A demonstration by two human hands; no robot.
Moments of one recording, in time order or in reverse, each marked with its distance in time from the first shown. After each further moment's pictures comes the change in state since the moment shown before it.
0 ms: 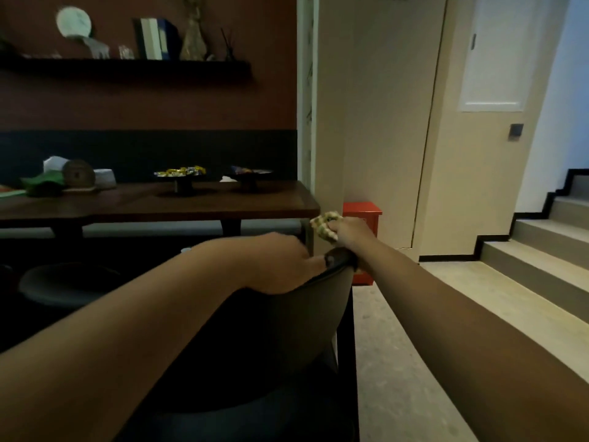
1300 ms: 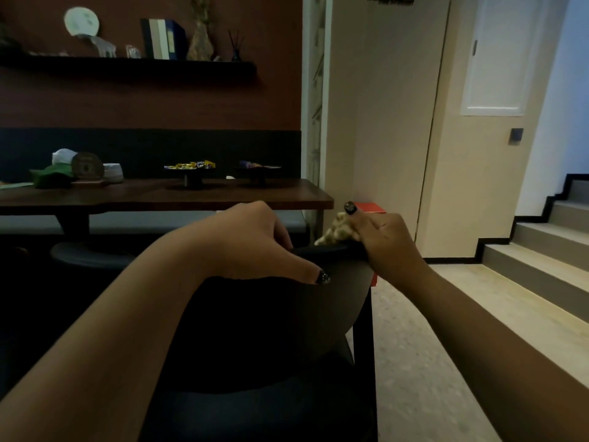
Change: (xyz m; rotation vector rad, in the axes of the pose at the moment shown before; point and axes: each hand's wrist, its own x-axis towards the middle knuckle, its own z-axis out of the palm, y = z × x) left_hand -0.047 -0.069 -0.002 -0.161 0.120 0.082; right_hand -0.092 0.013 0.014 0.098 0.056 -0.757
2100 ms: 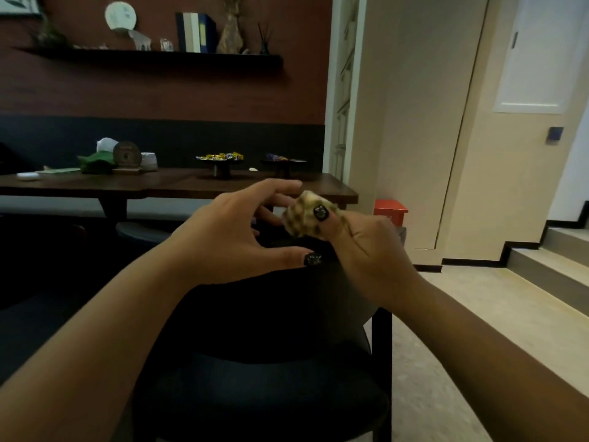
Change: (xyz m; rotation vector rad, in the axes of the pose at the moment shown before) left_hand -0.059 -0.043 0.004 -0.046 0.426 0.346; right_hand -0.021 -0.070 0.051 -0.172 -0.120 -0.217
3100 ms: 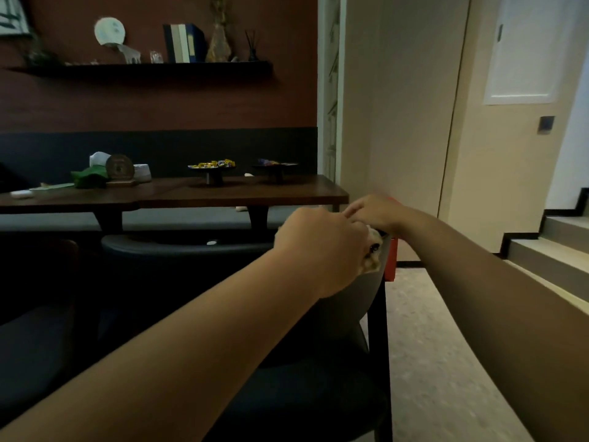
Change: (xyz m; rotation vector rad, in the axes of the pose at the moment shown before) left_hand 0.065 0.078 0.077 0.917 -0.224 0.099; right_hand 0.060 0.100 -0.049 -0.169 -0.448 0.686
